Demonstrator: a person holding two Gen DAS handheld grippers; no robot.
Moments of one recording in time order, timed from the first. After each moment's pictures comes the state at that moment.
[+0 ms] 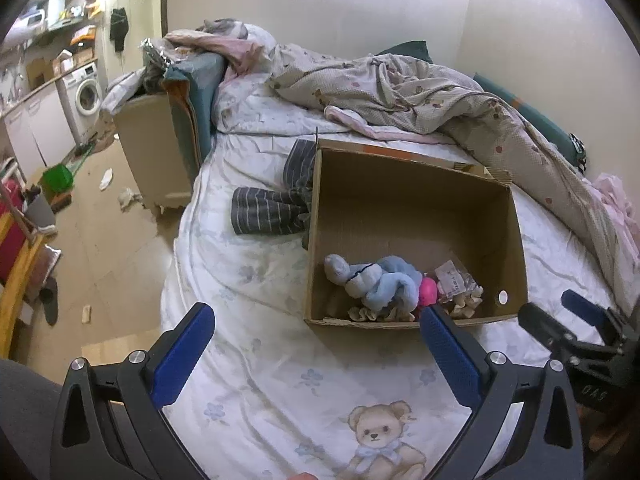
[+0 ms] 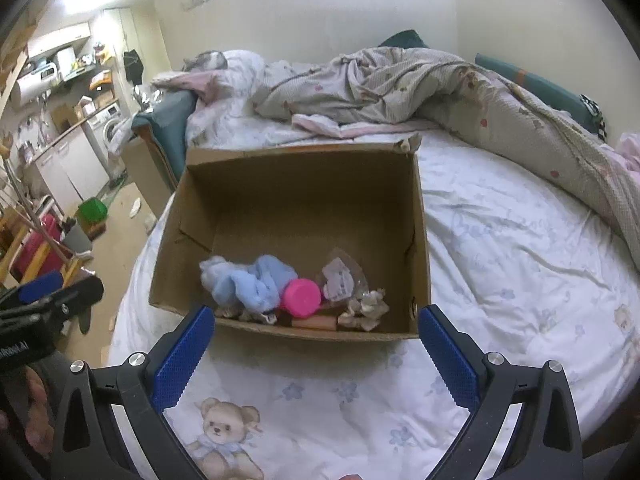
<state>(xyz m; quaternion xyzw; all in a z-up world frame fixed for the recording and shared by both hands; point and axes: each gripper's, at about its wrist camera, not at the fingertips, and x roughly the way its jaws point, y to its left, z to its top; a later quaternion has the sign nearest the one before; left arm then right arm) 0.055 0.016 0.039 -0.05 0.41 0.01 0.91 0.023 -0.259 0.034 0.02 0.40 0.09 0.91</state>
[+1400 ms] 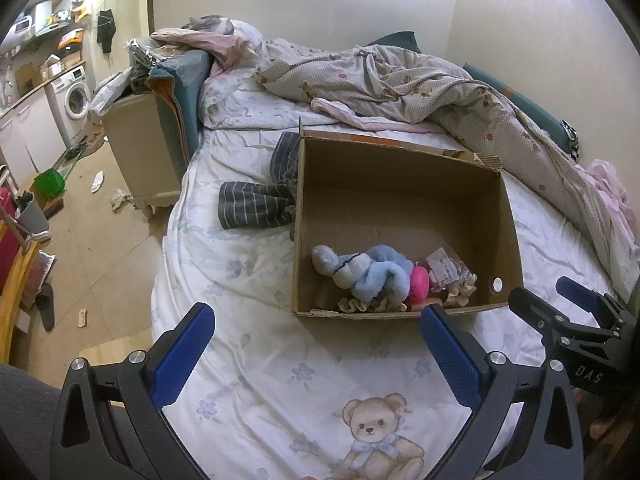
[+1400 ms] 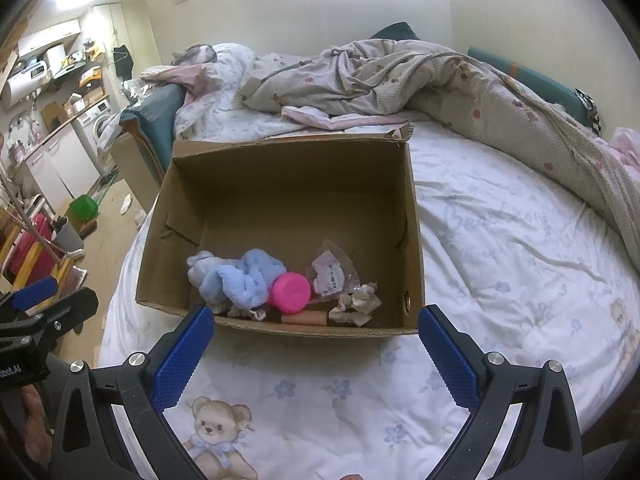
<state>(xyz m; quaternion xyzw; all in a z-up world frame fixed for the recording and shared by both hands) 0.052 0.007 0.033 -0.04 0.42 -0.01 0.91 0.029 -0.266 0.027 0.02 0.41 0.07 0.91</state>
